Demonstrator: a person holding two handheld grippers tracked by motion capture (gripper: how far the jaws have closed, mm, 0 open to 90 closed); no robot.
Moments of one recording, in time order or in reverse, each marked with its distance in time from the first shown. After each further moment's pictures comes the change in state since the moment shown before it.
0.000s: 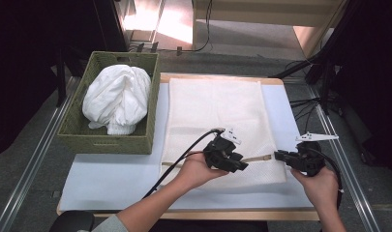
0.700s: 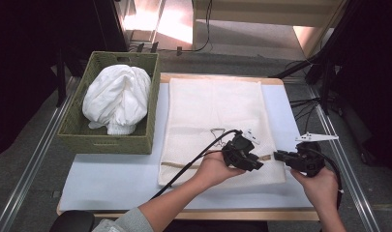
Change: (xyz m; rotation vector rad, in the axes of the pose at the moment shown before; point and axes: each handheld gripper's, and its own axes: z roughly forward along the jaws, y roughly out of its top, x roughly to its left) left arm -0.006 0.023 0.041 0.029 -0.010 0.015; right arm 0.003 0.000 -0.002 -0.005 0.011 -0.009
